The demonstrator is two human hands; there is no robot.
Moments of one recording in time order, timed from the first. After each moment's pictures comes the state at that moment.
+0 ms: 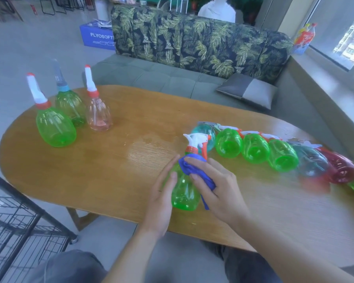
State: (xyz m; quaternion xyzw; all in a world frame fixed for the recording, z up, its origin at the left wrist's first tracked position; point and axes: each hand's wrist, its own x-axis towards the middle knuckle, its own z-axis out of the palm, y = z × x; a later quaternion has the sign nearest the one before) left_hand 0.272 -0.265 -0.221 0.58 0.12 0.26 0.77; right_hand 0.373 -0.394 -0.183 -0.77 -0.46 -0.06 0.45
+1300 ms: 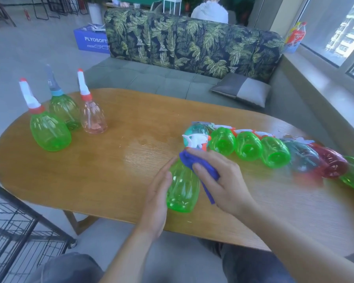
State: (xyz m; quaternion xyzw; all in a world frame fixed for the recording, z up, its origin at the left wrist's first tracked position) left_hand 0.270 -0.271 -0.218 0.59 0.11 0.23 0.76; right_hand 0.380 -0.408 -0.154 -0.77 -0.45 -0.06 0.44
